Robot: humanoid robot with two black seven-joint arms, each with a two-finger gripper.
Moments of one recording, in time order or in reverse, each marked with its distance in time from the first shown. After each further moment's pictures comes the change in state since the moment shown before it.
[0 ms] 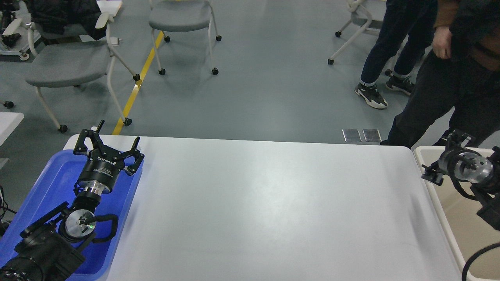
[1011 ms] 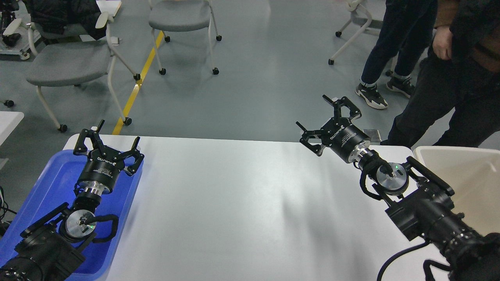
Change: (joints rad) left arm 0.000 0.000 0.000 0.000 0.000 0.001 -0.001; right arm -0.142 0.383 0.367 0.126 -0.001 0.587 0.082
